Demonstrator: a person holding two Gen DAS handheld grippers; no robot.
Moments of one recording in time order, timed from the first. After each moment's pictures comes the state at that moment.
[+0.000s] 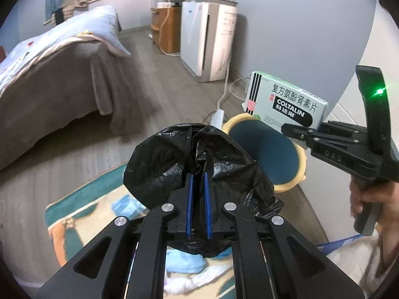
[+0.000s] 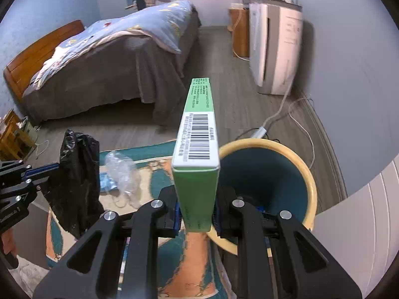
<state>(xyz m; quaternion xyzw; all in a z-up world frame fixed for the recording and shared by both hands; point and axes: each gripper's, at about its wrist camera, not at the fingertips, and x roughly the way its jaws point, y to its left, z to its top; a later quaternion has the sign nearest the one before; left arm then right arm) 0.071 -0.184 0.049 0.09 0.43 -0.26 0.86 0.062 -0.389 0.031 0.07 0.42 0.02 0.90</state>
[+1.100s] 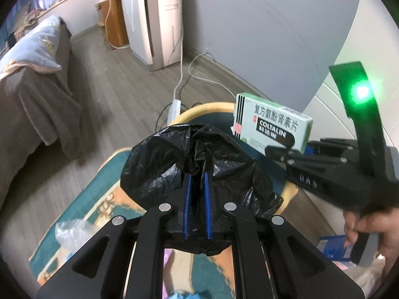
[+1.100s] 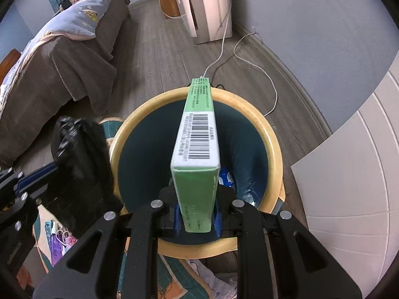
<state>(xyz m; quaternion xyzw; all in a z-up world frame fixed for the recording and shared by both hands) 0.117 -0.344 -0.015 0.18 0.45 -0.34 0.80 0.076 -0.491 -0.049 0.17 0.51 -0.11 0.84</state>
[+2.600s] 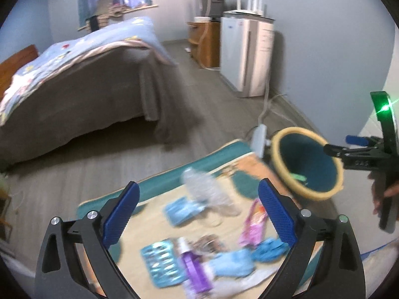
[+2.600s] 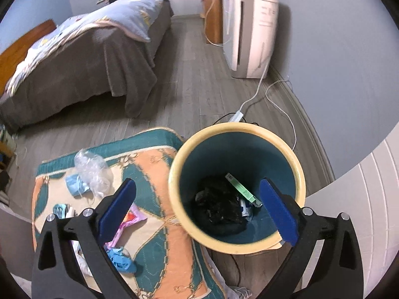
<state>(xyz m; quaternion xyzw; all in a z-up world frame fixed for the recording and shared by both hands) 0.071 -0.093 0.054 0.10 0.39 -0.16 0.90 0.075 -0.374 0.009 0.05 0.46 -0.06 0.89</state>
